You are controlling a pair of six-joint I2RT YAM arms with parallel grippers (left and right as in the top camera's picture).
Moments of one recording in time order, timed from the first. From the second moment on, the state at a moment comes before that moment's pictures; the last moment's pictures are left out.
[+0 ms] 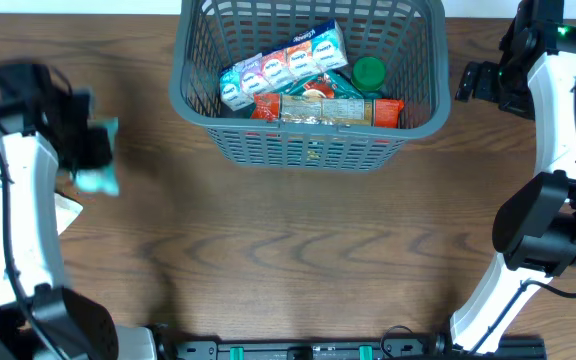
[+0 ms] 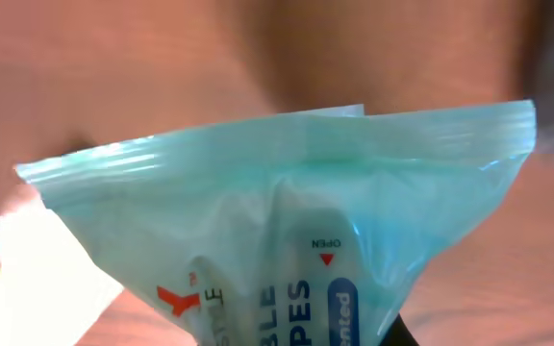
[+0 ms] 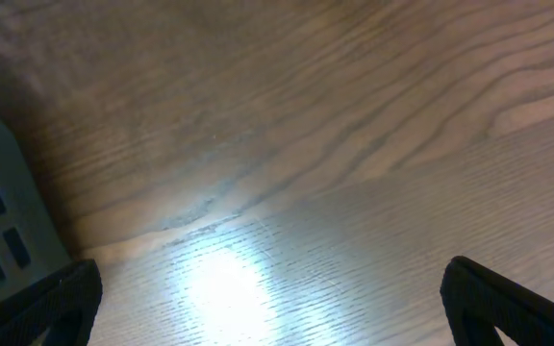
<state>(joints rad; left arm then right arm) 0.26 1.59 1.53 -1.17 0.06 0.17 -0.20 2.08 2.00 -1.23 0.07 0.15</state>
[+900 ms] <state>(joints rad) -0.34 1.93 1.98 -0.80 0.10 0.91 -0.20 2.08 2.00 -1.23 0.07 0.15</state>
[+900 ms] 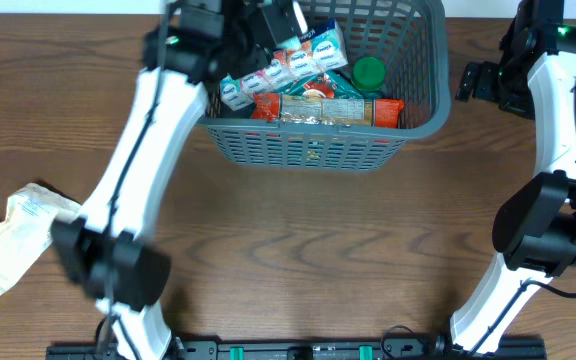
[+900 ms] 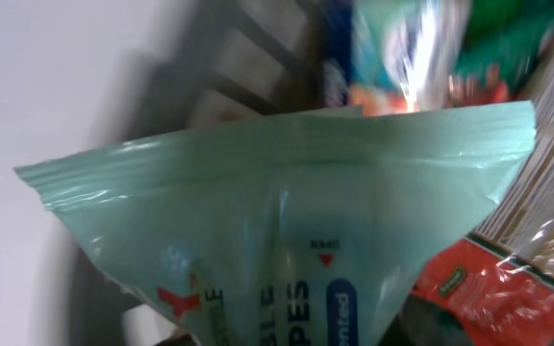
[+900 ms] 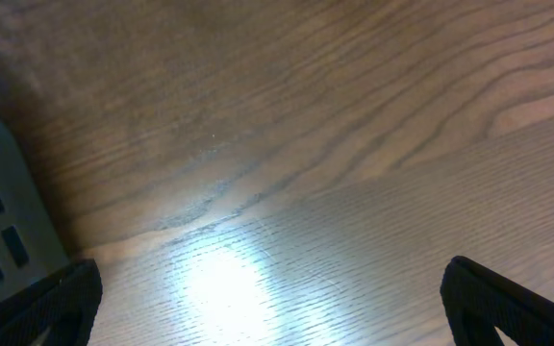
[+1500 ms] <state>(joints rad) -0.33 2.17 1.98 -0.81 0.03 0.92 -0.20 2.08 2.00 -1.26 0.07 0.15</state>
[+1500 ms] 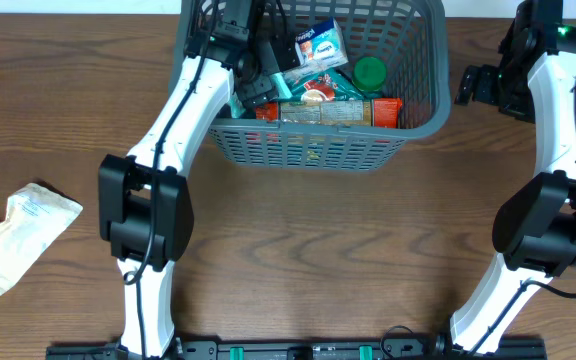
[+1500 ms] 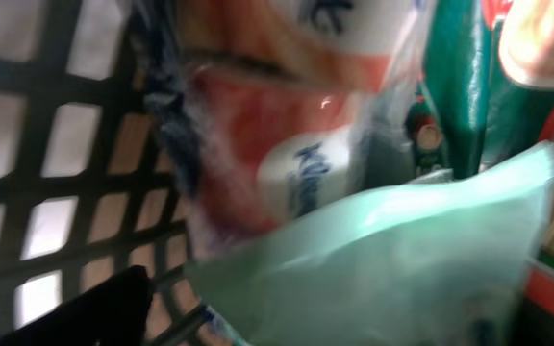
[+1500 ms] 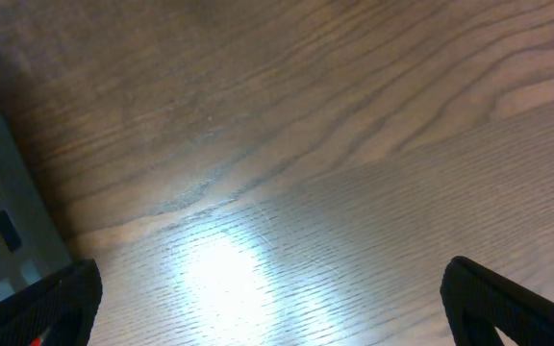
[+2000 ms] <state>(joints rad) -0.23 1.64 1.99 -0.88 -0.14 0.81 -0.20 2.08 2.00 -1.26 0.07 0.15</state>
